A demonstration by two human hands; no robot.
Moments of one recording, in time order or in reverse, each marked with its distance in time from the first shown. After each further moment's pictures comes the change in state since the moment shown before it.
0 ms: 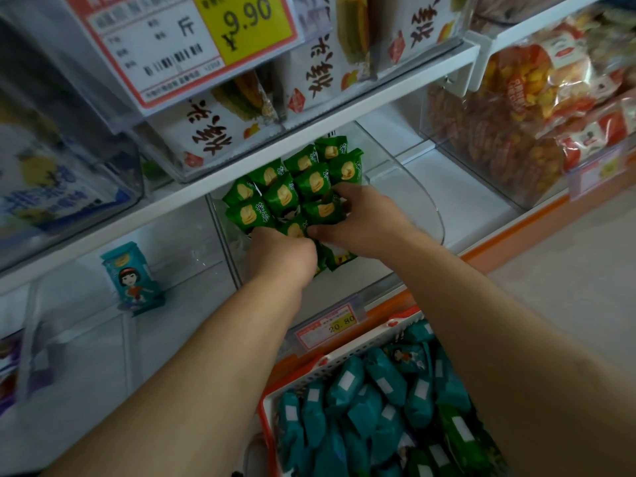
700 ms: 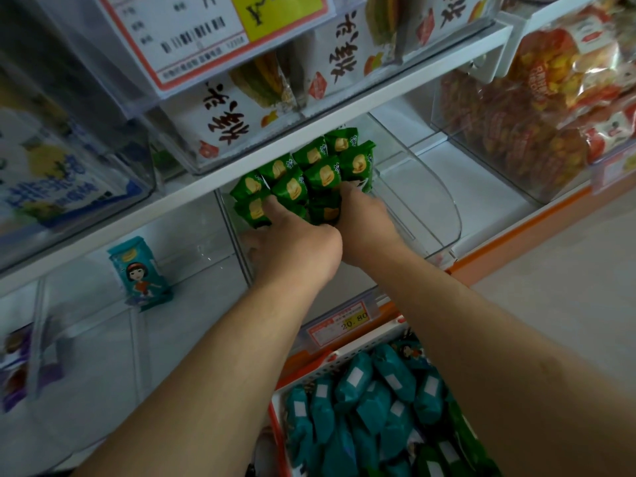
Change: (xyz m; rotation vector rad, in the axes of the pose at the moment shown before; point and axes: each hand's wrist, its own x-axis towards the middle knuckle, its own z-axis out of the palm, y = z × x) left_hand -0.020 0.023 -0.009 0.290 -0.007 0.006; right_hand 0.014 -0.005 0.041 -0.089 0.106 0.025
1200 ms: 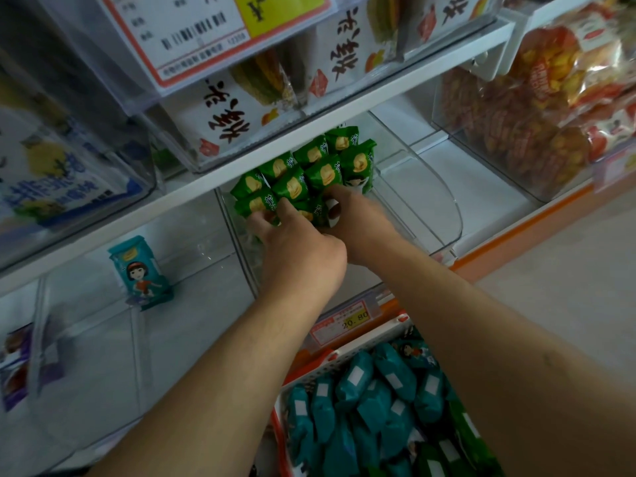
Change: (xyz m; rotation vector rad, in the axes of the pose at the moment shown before) left_hand 0.002 -0.015 0.011 0.010 0.038 0.183; right_hand -0.003 0.001 -0.006 0.108 -0.095 -0.054
